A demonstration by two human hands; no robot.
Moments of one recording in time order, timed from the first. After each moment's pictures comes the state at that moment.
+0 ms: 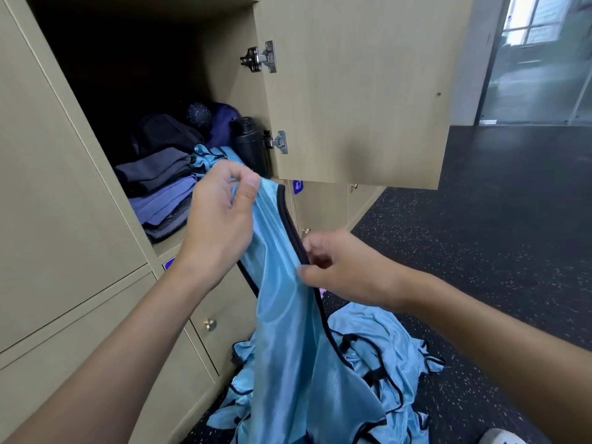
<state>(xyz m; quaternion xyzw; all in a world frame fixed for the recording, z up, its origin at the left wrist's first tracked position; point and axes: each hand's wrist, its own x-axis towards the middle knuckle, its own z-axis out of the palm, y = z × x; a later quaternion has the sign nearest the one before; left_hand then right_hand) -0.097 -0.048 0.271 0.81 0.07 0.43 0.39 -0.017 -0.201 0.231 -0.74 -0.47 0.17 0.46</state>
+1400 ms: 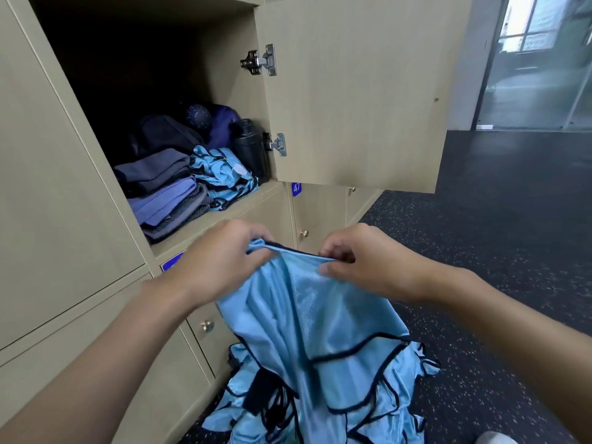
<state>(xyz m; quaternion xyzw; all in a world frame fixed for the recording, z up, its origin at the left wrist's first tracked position) -0.105 -0.021 0.250 0.97 0.11 0.15 0.15 0.002 -0.222 0.239 -0.80 -0.49 0.07 0.34</state>
